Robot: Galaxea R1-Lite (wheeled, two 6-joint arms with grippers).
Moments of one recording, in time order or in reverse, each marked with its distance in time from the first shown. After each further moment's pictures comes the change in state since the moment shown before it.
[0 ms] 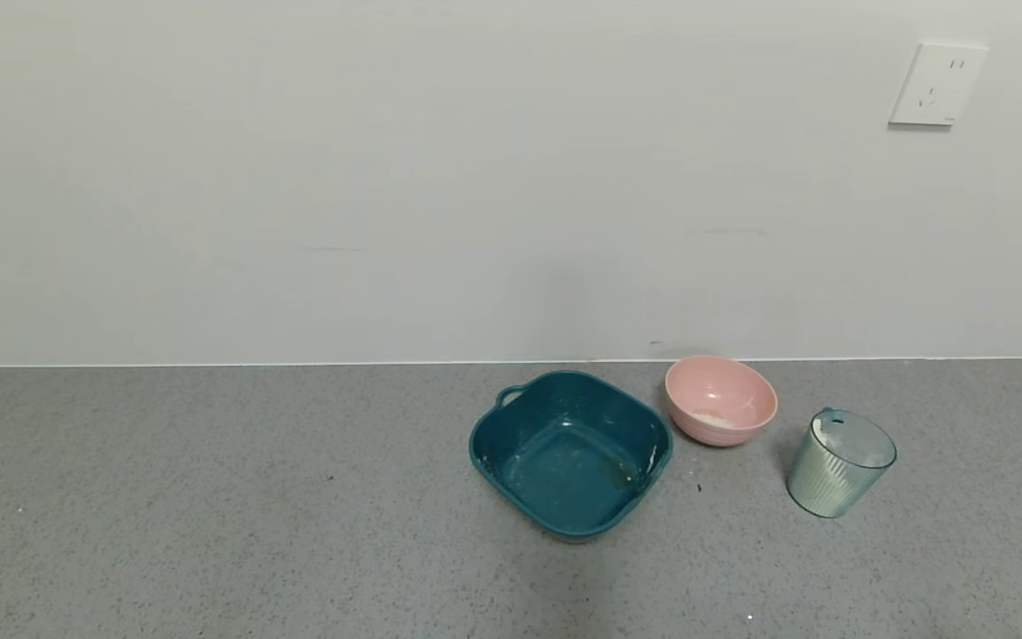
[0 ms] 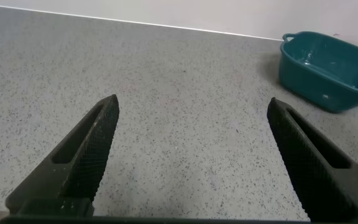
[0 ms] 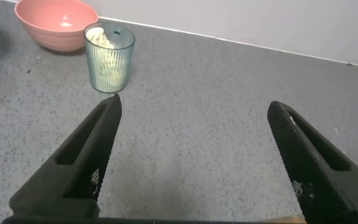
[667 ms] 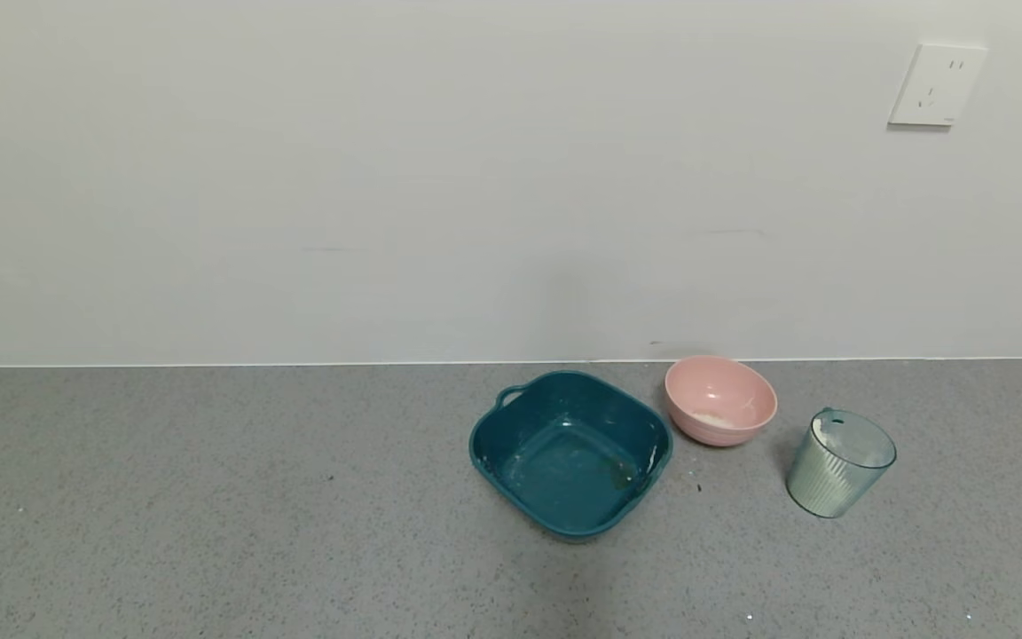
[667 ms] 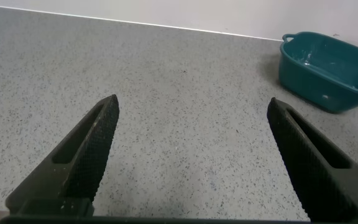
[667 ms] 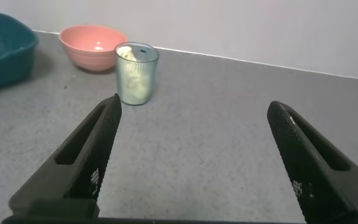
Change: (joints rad) left arm 0.000 0.000 0.000 0.000 0.000 0.000; right arm -0.003 -0.257 0.069 0.062 0.114 0.054
